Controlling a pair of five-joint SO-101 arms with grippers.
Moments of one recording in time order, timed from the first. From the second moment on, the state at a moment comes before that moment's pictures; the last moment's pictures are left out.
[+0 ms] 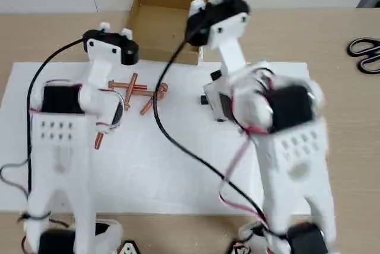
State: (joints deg) left arm -0.5 -22.7 5.1 99.4 -9.7; right arm -22.5 -21.1 -18.1 96.9 7.3
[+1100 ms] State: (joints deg) left arm 12.3 -54.5 31.8 61.3 26.1; right arm -27.4 -74.5 61.8 48.9 2.9
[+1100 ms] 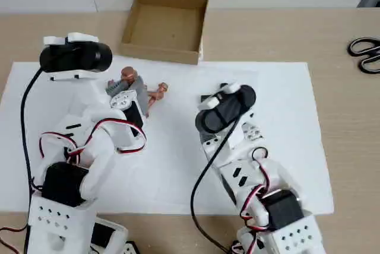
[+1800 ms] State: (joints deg) left arm 24.1 -42.3 31.8 54.4 26.1; right arm -40.2 -83.6 72.3 43.7 -2.0
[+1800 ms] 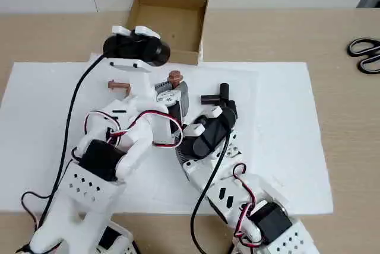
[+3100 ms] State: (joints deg) left arm 24.2 -46.4 28.8 61.0 28.3; right arm -40.2 -83.6 72.4 43.7 -2.0
